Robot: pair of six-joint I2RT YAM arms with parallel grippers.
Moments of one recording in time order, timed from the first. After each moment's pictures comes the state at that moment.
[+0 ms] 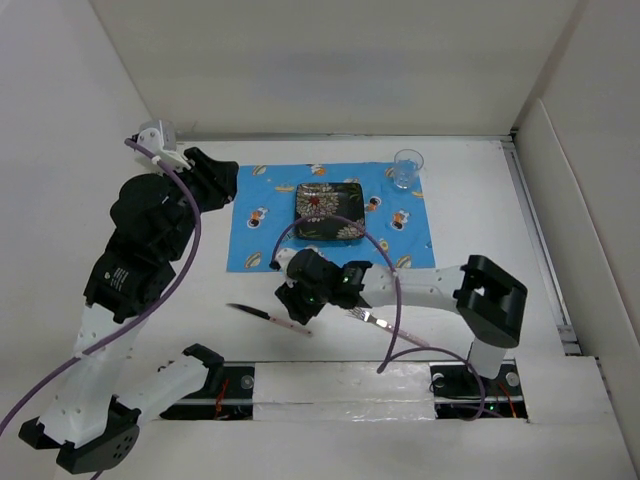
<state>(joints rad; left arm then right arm) -0.49 0.91 1.44 -0.60 -0.28 -0.49 1.13 1.75 1.18 -0.28 -0.03 0.27</state>
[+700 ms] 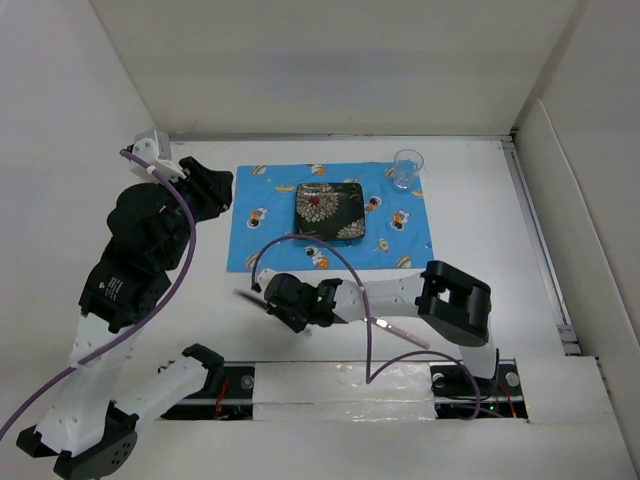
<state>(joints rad) -0.49 0.85 1.40 -0.66 -0.31 -0.51 1.25 1.96 1.29 -0.27 0.13 0.21</state>
